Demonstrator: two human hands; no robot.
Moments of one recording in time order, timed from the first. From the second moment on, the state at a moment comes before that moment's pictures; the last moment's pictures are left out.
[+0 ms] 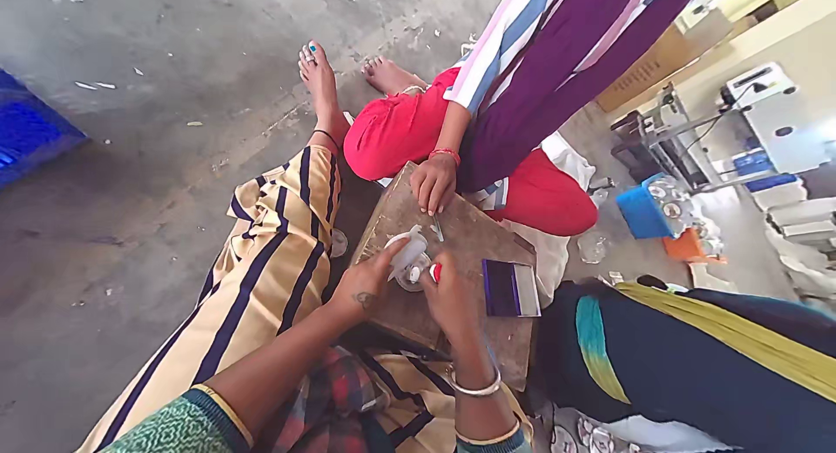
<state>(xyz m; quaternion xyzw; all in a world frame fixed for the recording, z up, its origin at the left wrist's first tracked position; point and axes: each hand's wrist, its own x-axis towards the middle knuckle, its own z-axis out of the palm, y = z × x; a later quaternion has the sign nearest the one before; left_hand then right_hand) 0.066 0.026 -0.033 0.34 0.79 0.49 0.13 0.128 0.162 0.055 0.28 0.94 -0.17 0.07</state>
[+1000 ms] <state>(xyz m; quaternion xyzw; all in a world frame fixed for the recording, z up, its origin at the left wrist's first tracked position) 0.056 0.023 -0.021 0.40 0.82 0.38 0.17 0.171 0.296 0.058 0.55 0.83 -0.11 0.01</state>
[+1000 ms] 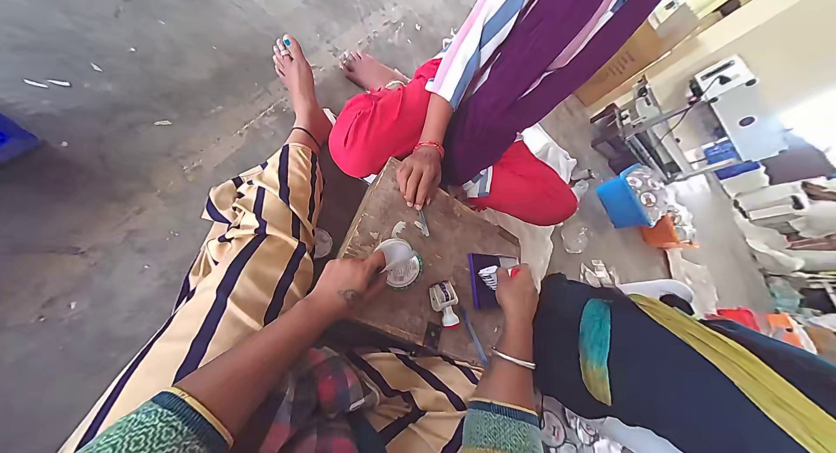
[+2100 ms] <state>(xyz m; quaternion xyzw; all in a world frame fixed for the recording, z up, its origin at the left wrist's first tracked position) 0.037 0.062 -0.021 0.28 0.74 0.58 0.18 0.148 0.101 0.005 0.43 0.46 -0.63 -0.46</state>
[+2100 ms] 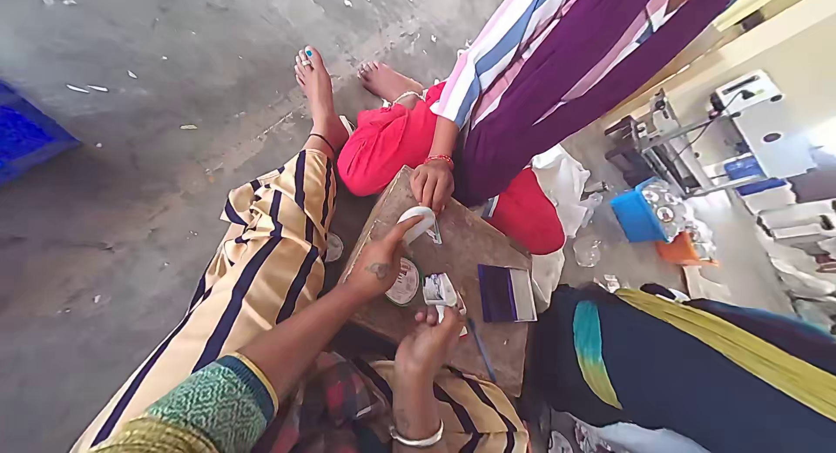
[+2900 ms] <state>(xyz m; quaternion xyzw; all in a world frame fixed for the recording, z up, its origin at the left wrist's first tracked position) 0.006 0.027 -0.014 0.61 0.69 0.28 0.26 0.187 0.294 0.069 0.56 0.81 -0.15 -0.05</state>
